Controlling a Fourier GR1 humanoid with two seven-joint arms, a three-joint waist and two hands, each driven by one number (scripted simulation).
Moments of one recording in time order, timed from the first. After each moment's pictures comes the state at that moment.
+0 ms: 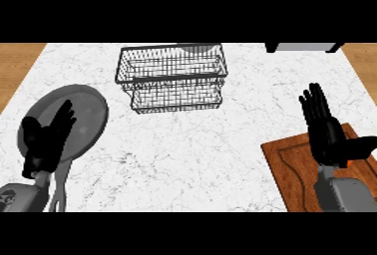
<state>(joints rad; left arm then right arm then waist) -0.14 0.49 -0.18 -1.33 0.30 0.29 0.15 -0.17 -0.22 -0.02 -1.38 -0.22 -0.12 -0.16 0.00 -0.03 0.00</state>
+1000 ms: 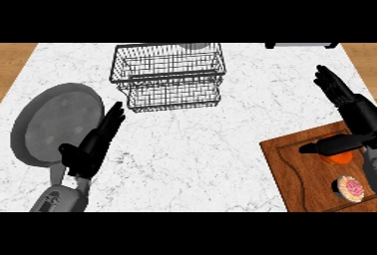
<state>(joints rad) -0.15 0.32 -0.29 -1.34 0.27 0.09 -0.12 -0.29 -0.52 0.01 -1.32 -0.12 0.22 -0.19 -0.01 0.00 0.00</state>
